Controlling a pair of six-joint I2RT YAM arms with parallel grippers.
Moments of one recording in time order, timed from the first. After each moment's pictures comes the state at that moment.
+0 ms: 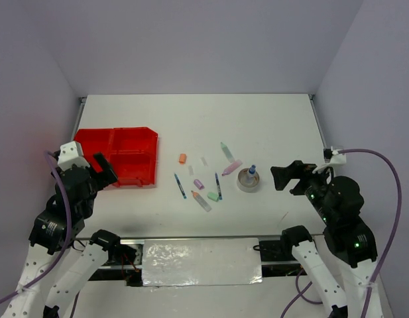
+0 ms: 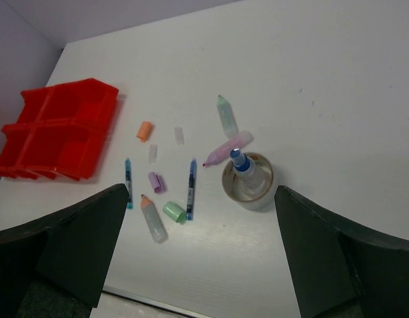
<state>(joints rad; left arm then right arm) -0.34 0.49 0.91 -0.83 -0.56 -0.42 0.23 0.38 0.98 -0.80 -0.01 0.37</state>
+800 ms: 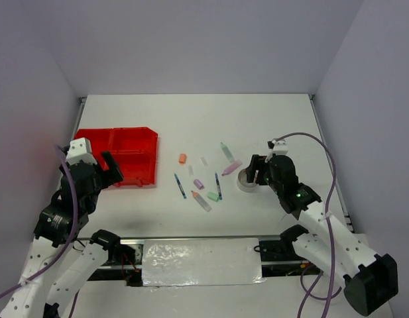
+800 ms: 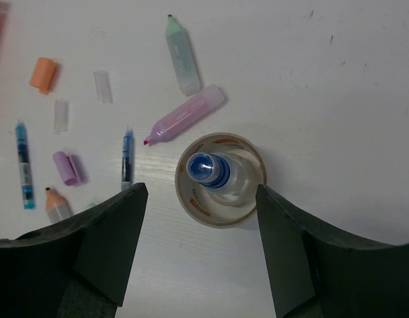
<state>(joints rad) -0.34 0.53 0.90 -0.80 -0.49 -0.40 0.43 0.74 0.52 -0.27 0.15 0.37</state>
